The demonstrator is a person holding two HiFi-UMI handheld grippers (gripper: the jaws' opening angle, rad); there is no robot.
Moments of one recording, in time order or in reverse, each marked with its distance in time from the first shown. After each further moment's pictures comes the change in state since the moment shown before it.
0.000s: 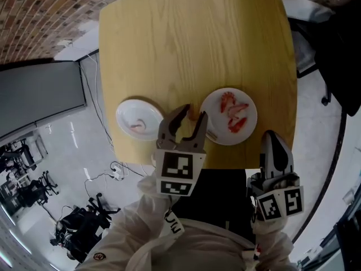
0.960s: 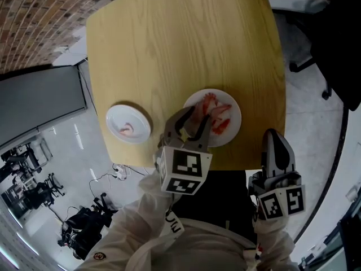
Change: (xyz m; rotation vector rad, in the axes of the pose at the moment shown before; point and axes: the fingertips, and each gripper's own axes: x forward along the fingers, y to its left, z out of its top) left arm 0.038 -0.055 -0.003 0.139 0.134 -0.054; right arm -0.008 -0.055 0.009 0.038 0.000 -0.024
